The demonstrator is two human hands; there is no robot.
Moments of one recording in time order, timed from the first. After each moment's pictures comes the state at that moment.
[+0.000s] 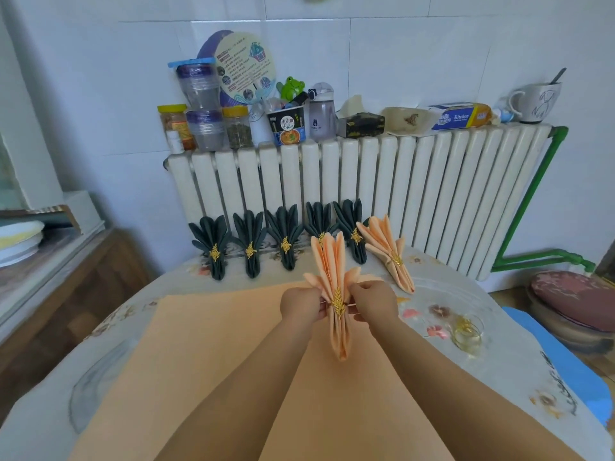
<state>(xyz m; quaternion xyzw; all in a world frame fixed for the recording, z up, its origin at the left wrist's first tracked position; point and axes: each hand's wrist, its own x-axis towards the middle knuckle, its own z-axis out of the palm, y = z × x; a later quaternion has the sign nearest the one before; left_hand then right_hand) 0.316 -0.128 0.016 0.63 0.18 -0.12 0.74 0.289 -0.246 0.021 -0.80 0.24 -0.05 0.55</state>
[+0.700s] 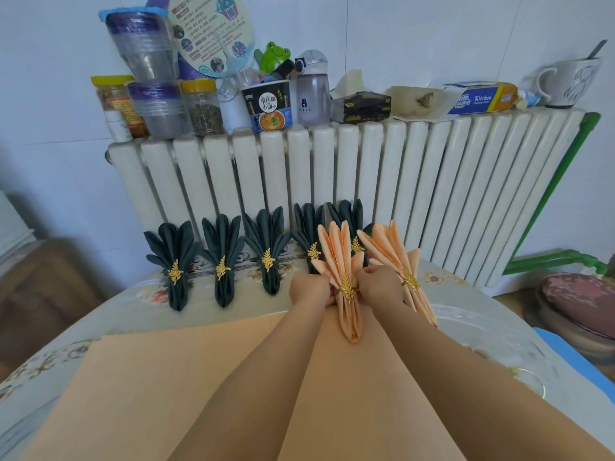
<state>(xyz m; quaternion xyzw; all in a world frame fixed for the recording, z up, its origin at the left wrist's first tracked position) 0.486 -0.191 -0.029 0.64 0.22 -0.14 0.72 0.439 -0.295 -0.007 -0.82 0.26 -0.08 0.50</state>
